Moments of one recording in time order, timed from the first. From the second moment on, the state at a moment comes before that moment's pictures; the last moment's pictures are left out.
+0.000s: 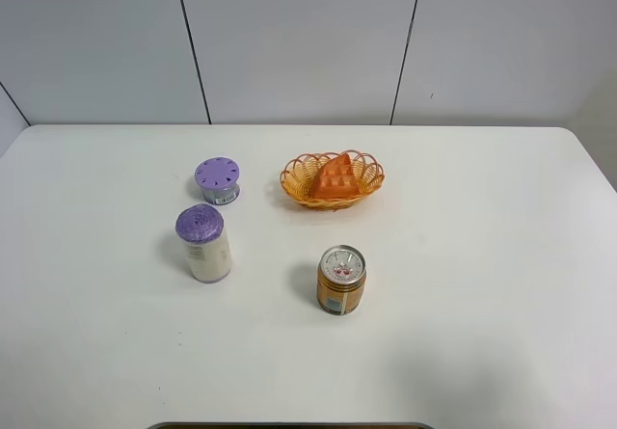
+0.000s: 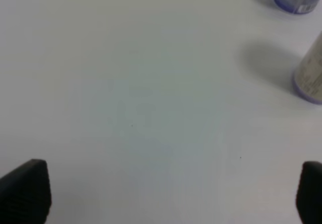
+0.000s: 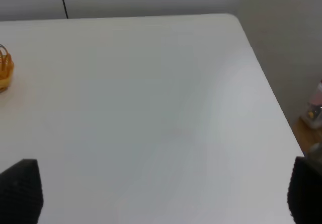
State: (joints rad) left arm 0.02 0.00 -0.44 0.00 1.09 0.01; right arm 0.11 0.00 -0.58 -0.20 1.10 0.18
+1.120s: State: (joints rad) left arm 0.02 0.00 -0.44 0.00 1.09 0.01; right arm 0.11 0.06 -0.56 -0.15 1.10 0.18
